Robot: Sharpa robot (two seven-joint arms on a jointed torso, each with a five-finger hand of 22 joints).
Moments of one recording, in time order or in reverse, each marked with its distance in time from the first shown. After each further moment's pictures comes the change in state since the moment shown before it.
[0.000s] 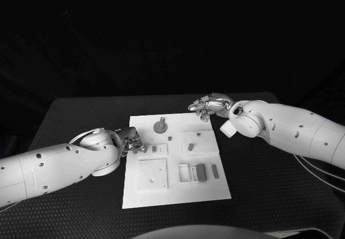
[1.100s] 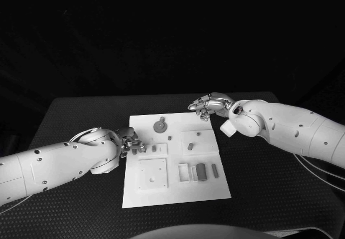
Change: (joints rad) left arm 0.002 0.001 0.003 -0.018 0.124 0.007 -0.001; left_hand -0.072 0.090 -0.010 -0.055 0.069 0.022 -0.019 0.008 0.006 0.028 -0.008 0.028 0.021 0.008 -0.008 0.028 0.033 0.000 0.013 -0.013 0.043 0.000; right arm 0.000 0.000 0.000 -0.001 0.000 0.000 0.000; right_hand 0.000 0.000 0.003 0.003 0.000 0.002 -0.002 0.000 0.000 0.000 0.000 0.000 -0.001 0.000 0.000 0.000 0.000 0.000 0.000 0.000 0.000 0.000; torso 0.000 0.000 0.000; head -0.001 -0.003
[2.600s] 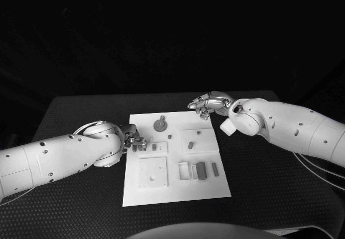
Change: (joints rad) left arm 0.029 0.038 -0.001 -0.029 -0.017 0.091 -0.057; left_hand -0.044 0.006 0.000 -0.004 0.121 0.007 -0.004 0.050 0.023 0.011 0.004 0.030 0.036 0.006 -0.003 0.040 0.021 0.000 0.006 -0.006 0.077 0.001; right arm 0.000 0.003 0.000 -0.001 0.000 0.000 0.000; right_hand 0.000 0.000 0.000 0.000 0.000 -0.001 0.002 0.000 0.000 0.000 0.000 0.000 -0.001 0.000 0.000 0.000 0.000 0.000 -0.002 0.002 0.000 0.000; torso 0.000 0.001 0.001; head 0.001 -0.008
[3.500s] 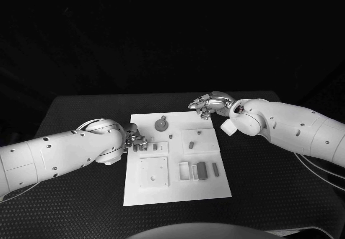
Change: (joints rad) left arm 0.009 0.022 0.002 -0.033 0.052 0.046 -0.019; left_hand -0.002 0.001 0.000 0.000 0.009 0.009 -0.001 0.003 0.001 0.010 -0.002 0.000 0.003 0.012 0.002 0.004 0.003 0.000 0.002 -0.002 0.015 0.000; right arm 0.000 0.000 0.000 0.001 0.000 0.000 0.000; right_hand 0.000 0.000 0.000 0.000 0.000 0.002 -0.002 0.000 0.000 0.000 0.000 0.000 0.000 0.000 0.000 0.000 0.000 0.000 0.000 0.000 0.000 0.000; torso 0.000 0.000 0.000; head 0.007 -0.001
